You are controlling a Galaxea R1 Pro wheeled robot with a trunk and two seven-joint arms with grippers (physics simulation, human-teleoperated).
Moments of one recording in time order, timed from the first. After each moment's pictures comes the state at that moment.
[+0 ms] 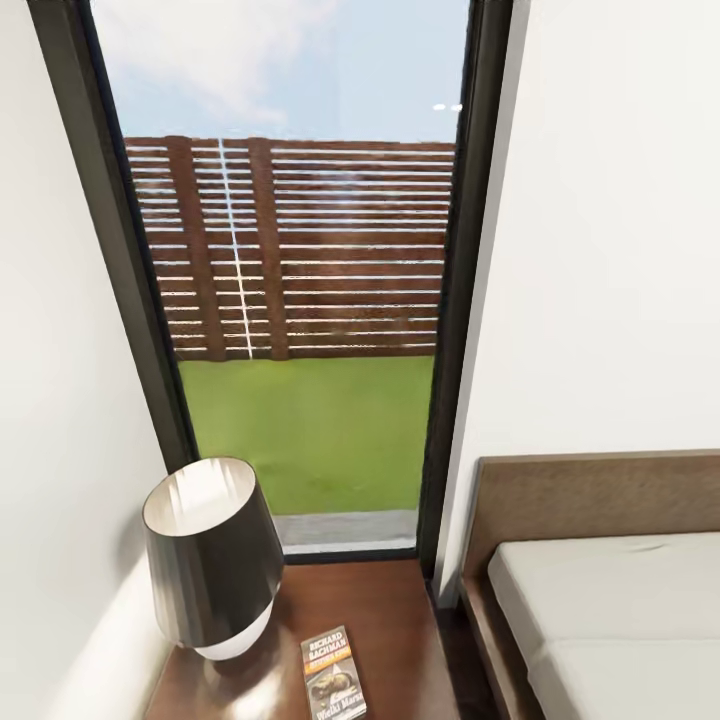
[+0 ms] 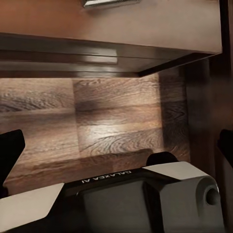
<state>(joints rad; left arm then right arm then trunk) -0.28 0.02 -0.11 -0.02 0.27 -0.11 -0.49 -0.36 -0.25 0.35 0.08 -0.51 0.04 0.92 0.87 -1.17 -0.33</state>
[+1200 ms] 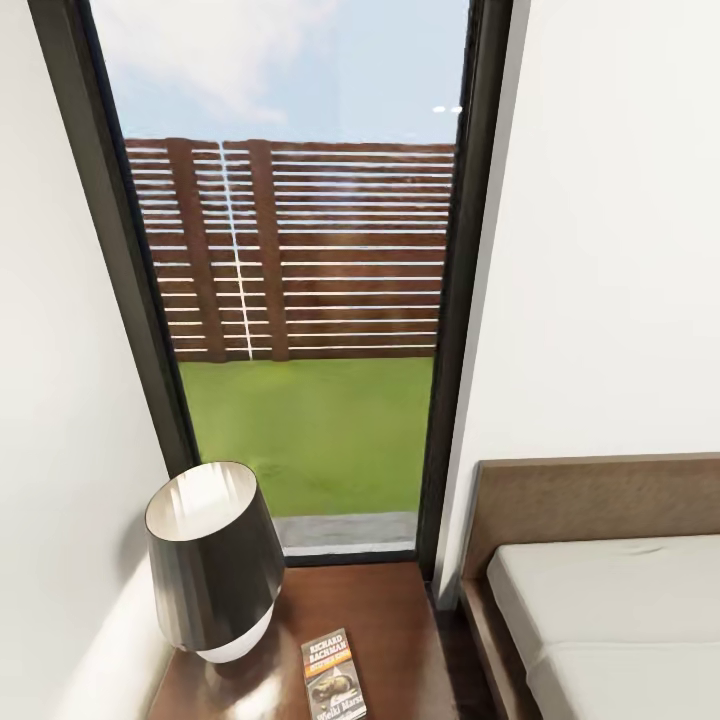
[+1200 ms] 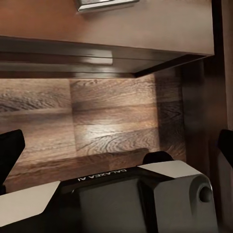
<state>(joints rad) -0.28 0.02 -0.11 -0.02 0.27 -0.12 -0.49 -0.36 -0.20 0.35 0.08 -0.51 0.04 0.92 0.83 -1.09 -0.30</state>
